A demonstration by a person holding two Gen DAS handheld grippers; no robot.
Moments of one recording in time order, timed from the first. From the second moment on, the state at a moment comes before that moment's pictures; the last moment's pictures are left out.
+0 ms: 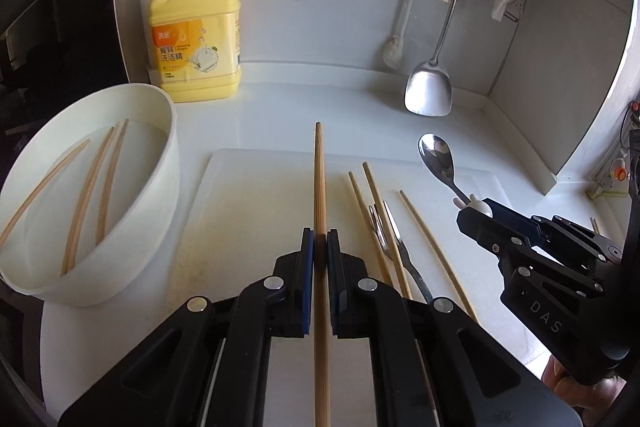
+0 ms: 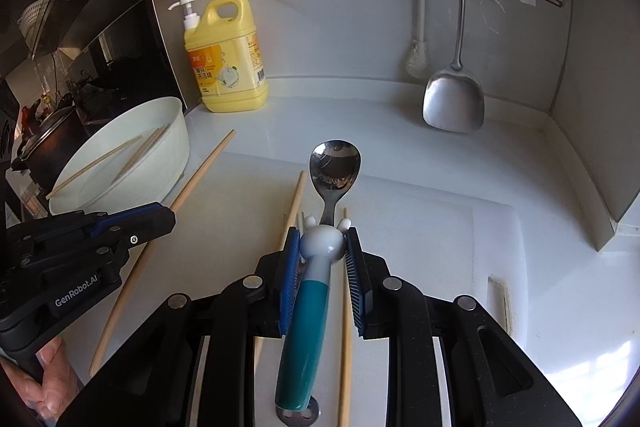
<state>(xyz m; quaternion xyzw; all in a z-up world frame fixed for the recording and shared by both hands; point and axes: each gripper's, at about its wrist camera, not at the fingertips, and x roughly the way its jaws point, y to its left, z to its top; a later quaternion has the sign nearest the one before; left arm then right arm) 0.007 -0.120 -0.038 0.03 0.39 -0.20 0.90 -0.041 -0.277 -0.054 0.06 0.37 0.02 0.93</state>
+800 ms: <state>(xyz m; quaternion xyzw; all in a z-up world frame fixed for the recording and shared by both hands) 0.122 0.096 -0.005 0.03 0.37 -0.16 0.91 0.098 -0.062 -0.008 0.08 0.34 0.07 0.93</state>
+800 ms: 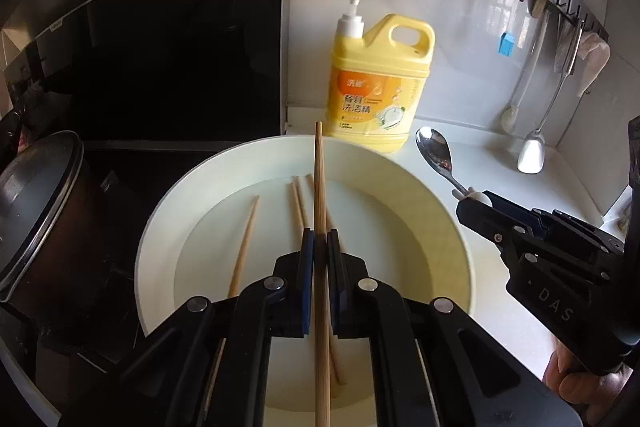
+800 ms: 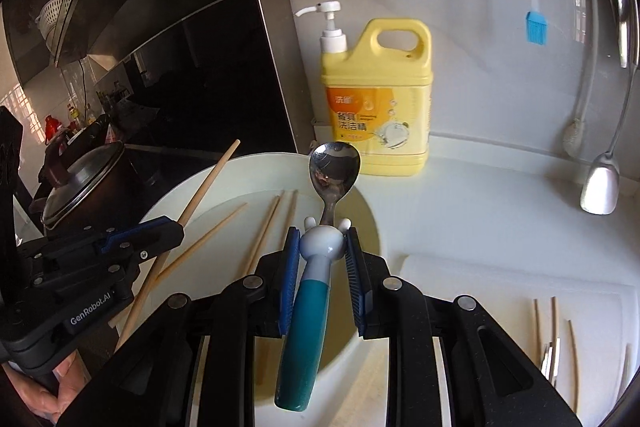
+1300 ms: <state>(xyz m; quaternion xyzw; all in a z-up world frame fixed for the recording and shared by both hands) 0.160 0.135 -0.056 0.00 0.43 -0.13 0.89 0.156 -0.010 -0.049 0.06 0.40 0.10 0.91</state>
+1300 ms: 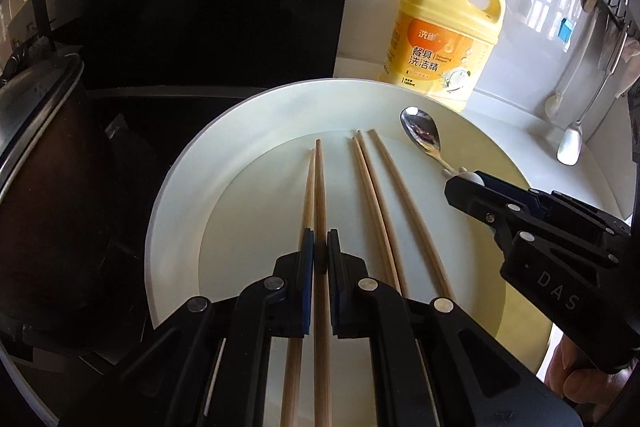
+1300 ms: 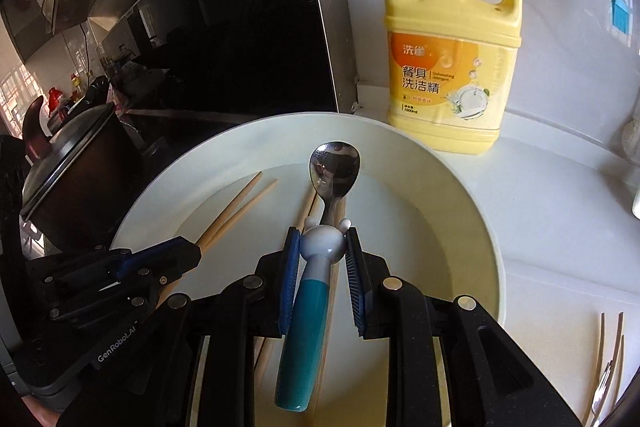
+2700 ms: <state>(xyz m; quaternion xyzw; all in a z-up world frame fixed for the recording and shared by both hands) 0.184 0.131 -0.050 0.04 0.49 -0.09 0.87 0.170 -0.027 -0.056 0.07 0.48 0.06 0.87</state>
